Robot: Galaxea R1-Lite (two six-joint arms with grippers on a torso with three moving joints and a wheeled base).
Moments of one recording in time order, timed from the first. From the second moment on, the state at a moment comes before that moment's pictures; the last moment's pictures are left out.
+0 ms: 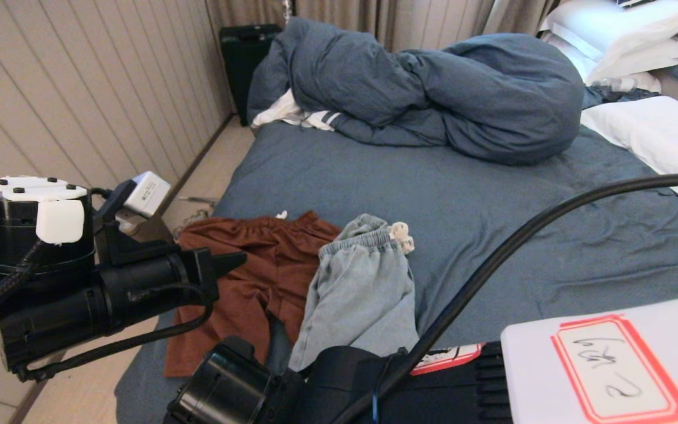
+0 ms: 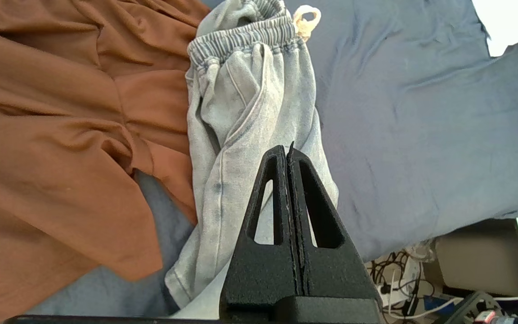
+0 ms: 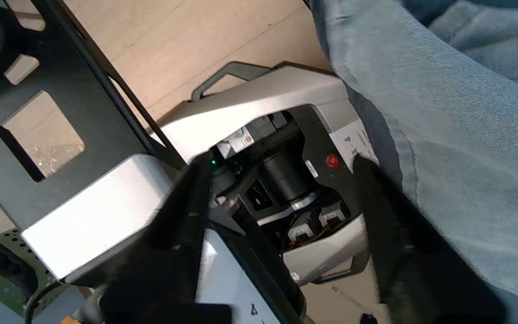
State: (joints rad) left arm -0.54 1.41 -0.66 -0.46 -0.12 -0.41; right arm 1.23 2.20 -1.61 0.43 0.01 0.26
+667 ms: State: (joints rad) left arm -0.54 1.43 -0.67 -0.46 -0.12 -0.41; right arm 0.97 2.03 -1.37 0.36 -0.03 0.27
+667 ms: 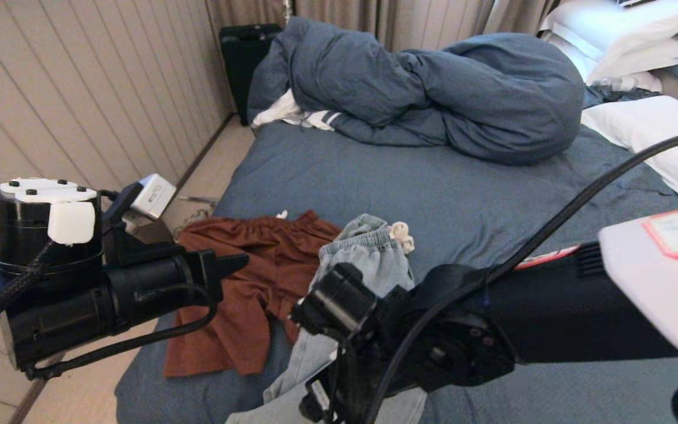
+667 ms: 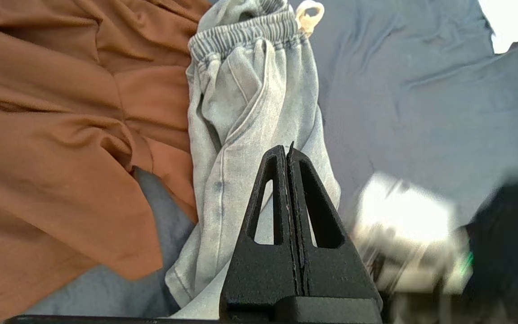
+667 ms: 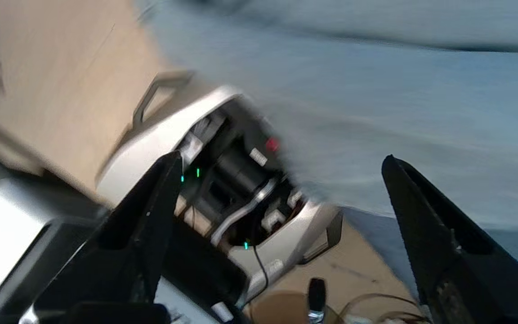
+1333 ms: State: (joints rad) left arm -0.52 1.62 -0.71 -0.52 -0.11 -0.41; right arm 0.60 1.94 -1.33 0.14 -0.04 0.30
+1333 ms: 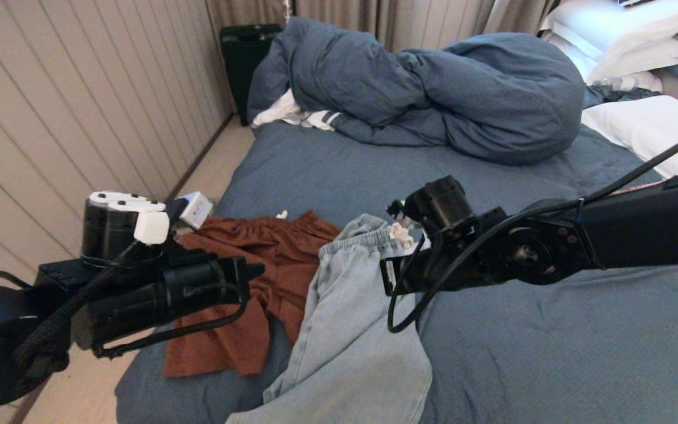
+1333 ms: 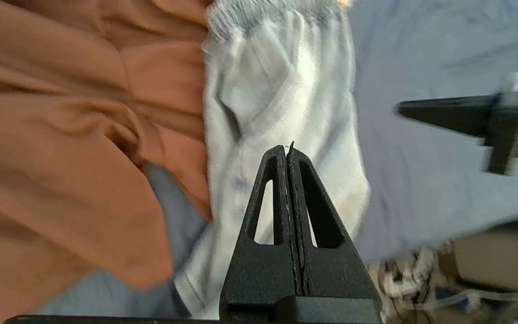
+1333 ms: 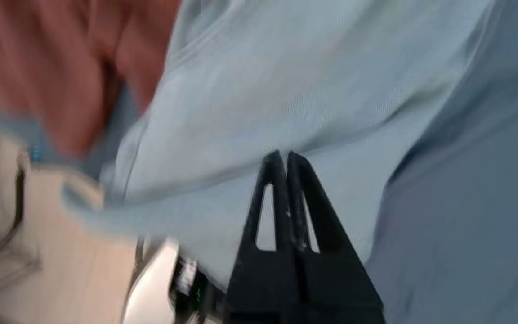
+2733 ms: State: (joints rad) left arm -0.50 1.66 -0.68 -0.53 -0.11 -0.41; right arm 0.42 2.43 -1.75 -0.03 -0.26 0.23
